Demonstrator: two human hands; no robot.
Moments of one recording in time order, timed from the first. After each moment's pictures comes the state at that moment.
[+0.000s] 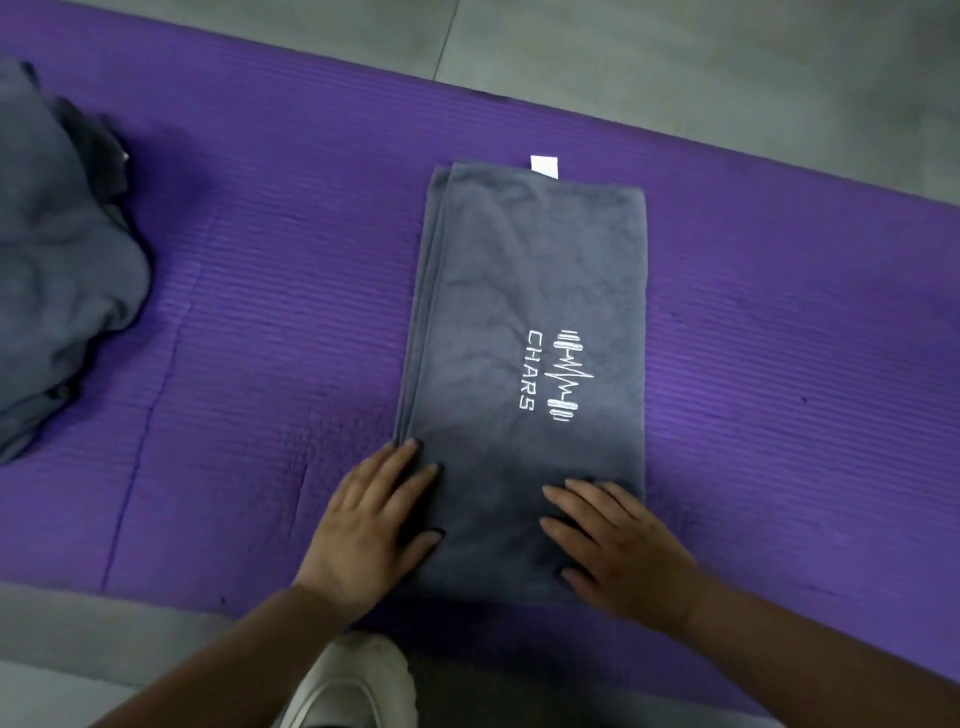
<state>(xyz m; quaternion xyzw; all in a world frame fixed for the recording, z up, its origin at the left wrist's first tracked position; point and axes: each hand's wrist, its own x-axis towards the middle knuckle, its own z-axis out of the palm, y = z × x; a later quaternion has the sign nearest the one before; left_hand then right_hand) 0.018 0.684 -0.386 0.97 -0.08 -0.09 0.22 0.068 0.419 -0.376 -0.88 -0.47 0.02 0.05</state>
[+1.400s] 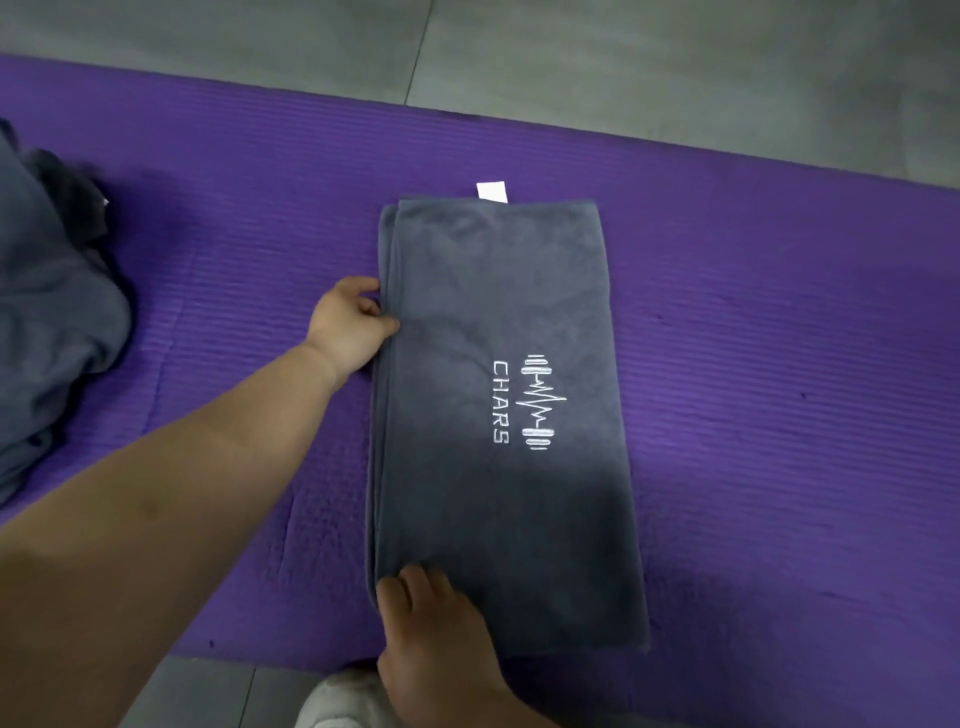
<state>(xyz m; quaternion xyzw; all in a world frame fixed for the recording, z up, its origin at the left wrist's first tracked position) 0.208 0.698 -0.361 0.83 0.28 -0.10 0.47 0.004 0.565 -0.362 -0.96 -0.20 0.11 0.18</state>
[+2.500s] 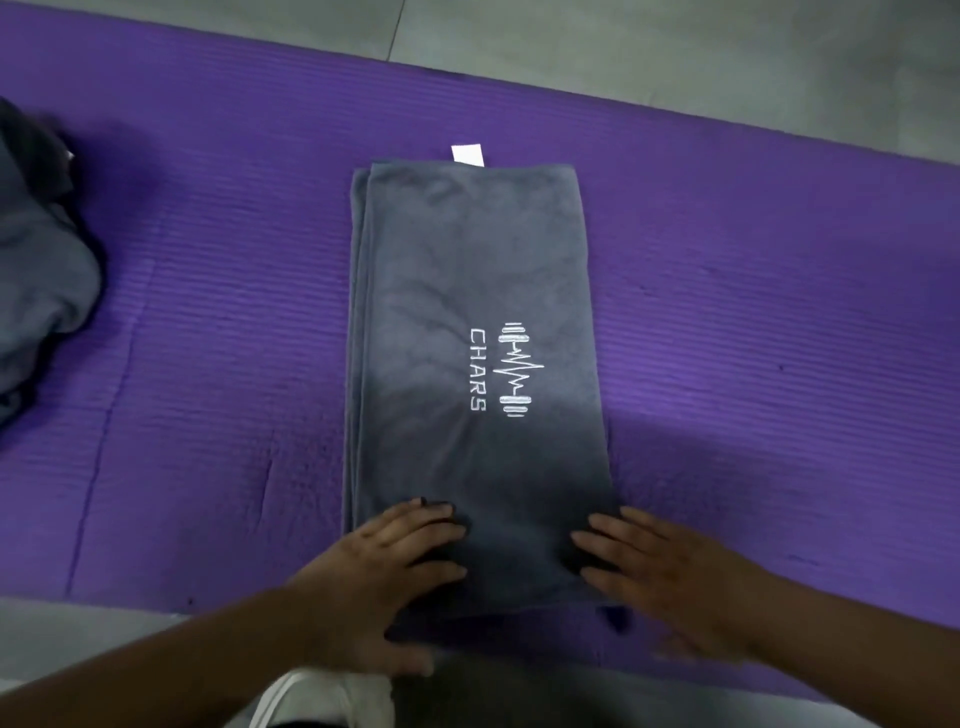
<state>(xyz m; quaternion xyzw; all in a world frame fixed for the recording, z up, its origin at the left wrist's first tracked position) 0.011 0.667 -0.368 0.89 -0.39 -0.15 0.19 0.060 0.362 -0.343 -0.81 -0.50 0.30 -0.05</state>
